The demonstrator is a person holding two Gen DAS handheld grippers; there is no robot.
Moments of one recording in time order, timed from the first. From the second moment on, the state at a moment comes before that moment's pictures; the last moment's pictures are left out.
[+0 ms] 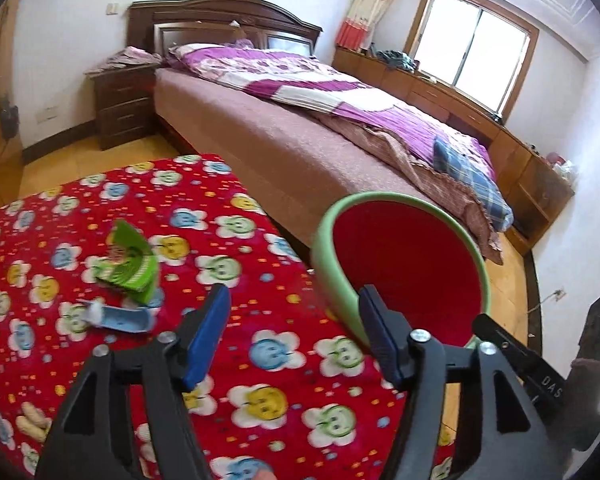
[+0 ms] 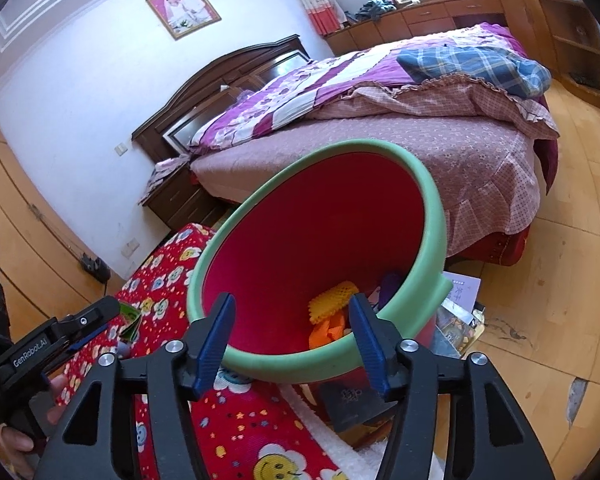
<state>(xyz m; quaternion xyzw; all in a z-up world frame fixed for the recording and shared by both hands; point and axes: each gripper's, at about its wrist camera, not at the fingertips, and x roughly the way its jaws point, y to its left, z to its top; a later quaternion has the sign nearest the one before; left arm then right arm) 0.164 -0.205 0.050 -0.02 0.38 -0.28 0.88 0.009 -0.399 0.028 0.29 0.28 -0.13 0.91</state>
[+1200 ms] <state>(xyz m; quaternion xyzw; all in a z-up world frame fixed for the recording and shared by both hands) 0.221 -0.122 -0.005 0.01 0.44 -0.18 0.88 0.032 -0.355 0.027 0.25 0.31 -0.11 0.91</state>
